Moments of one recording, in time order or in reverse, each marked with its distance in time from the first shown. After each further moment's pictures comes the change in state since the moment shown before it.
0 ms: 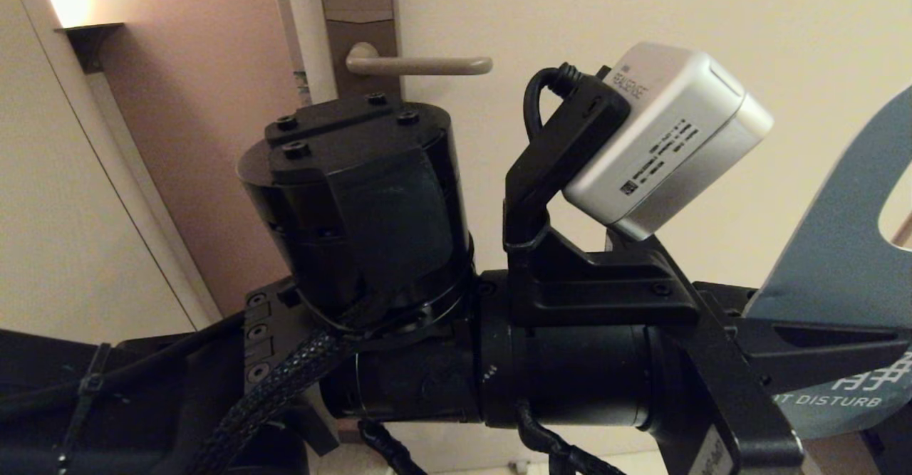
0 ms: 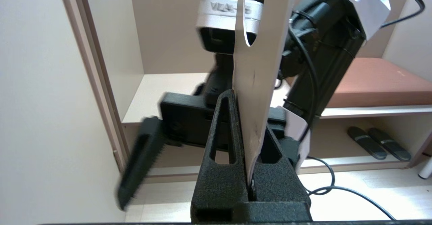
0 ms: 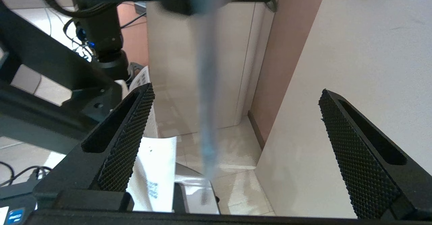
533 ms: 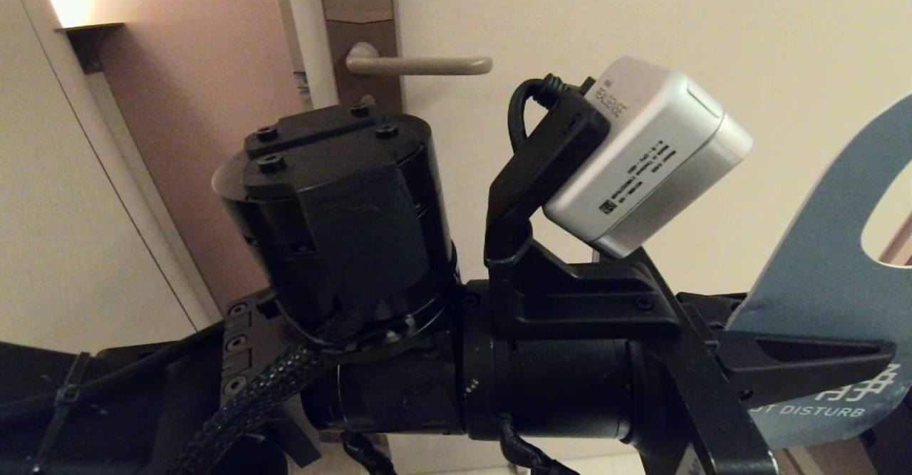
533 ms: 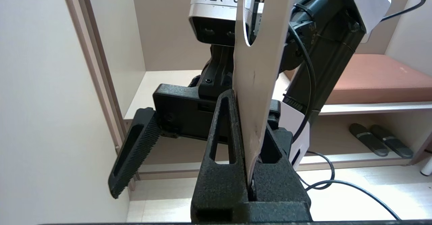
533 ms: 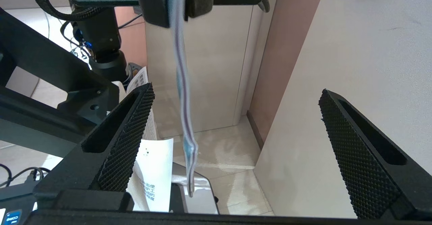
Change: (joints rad) left arm 0.001 -0.019 0.034 -0.002 0.003 0.014; right arm -0.004 0.011 -0.009 -0.001 -0.002 -0.002
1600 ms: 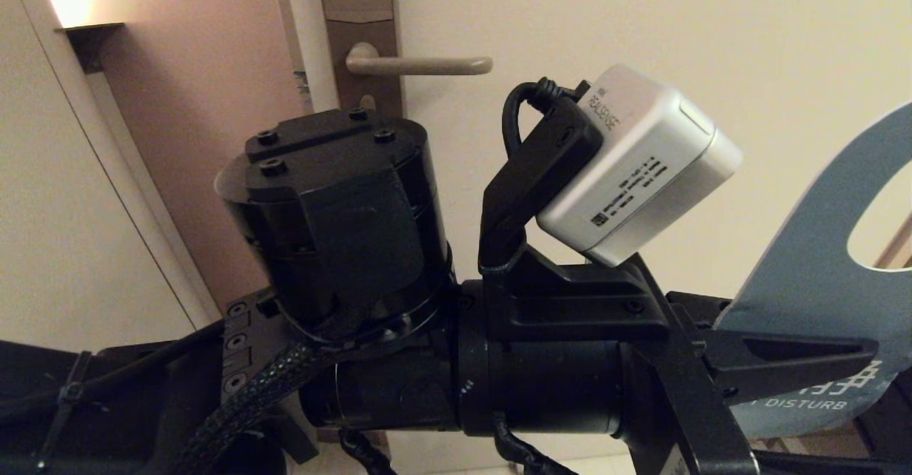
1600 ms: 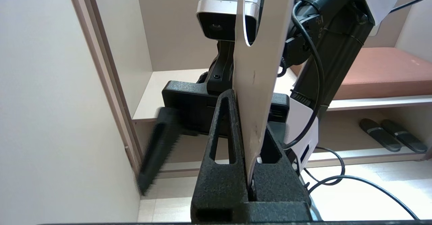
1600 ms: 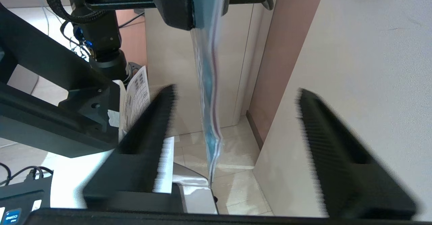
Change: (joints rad) left arm 0.009 -0.001 0.008 -0.001 0.000 0.042; right arm 0.001 -0.007 0.006 0.000 0.000 -0.004
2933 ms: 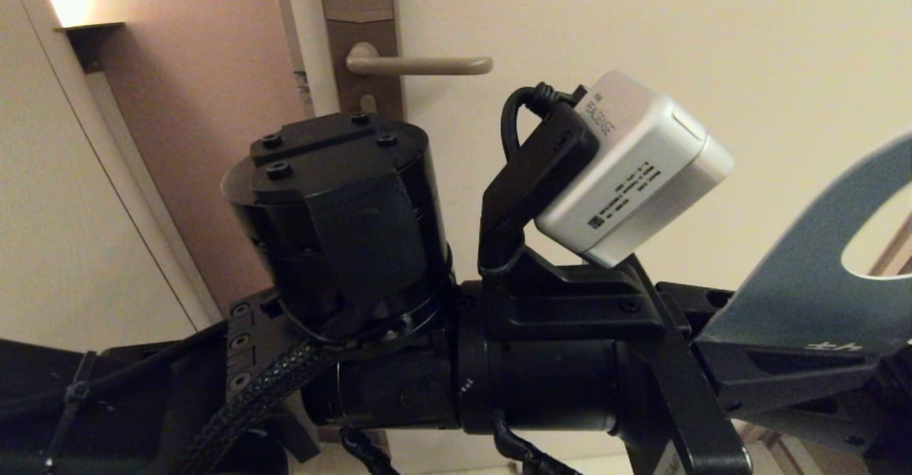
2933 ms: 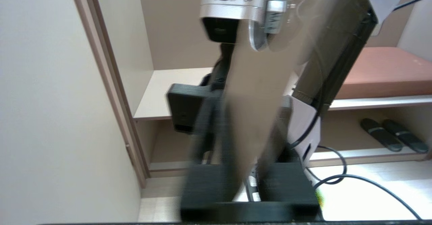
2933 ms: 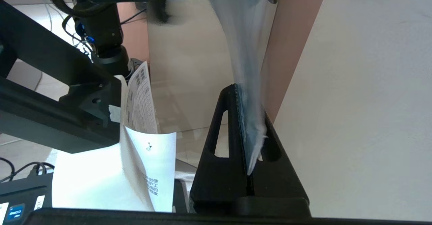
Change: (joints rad) left arm -0.001 0.002 0.005 -0.001 -0.002 0.000; right arm 0.000 0.005 0.011 0.000 -0.002 0.000
